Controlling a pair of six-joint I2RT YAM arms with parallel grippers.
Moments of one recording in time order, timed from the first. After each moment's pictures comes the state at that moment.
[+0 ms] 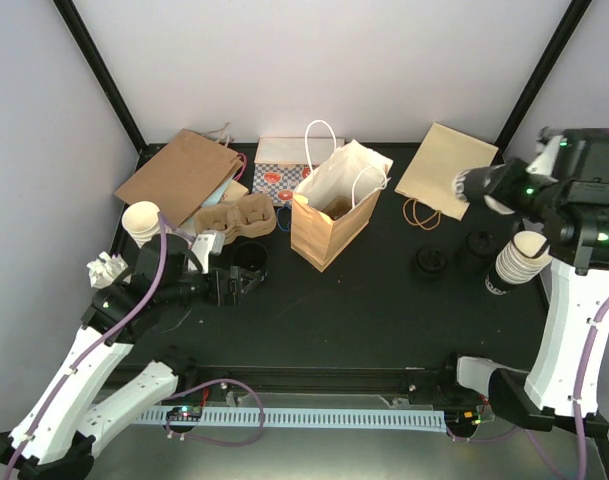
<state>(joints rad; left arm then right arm) -0.50 0.69 0.96 -0.96 0.33 -0.53 -0.16 1.22 2.02 -1.38 -0.18 0.47</state>
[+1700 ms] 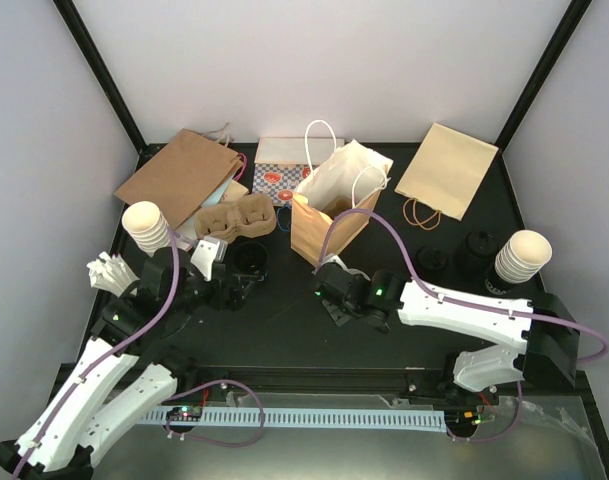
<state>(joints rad) -0.50 0.58 0.77 -0.80 0.20 -0.33 1.16 1.33 1.00 -0.80 0.34 0.45</state>
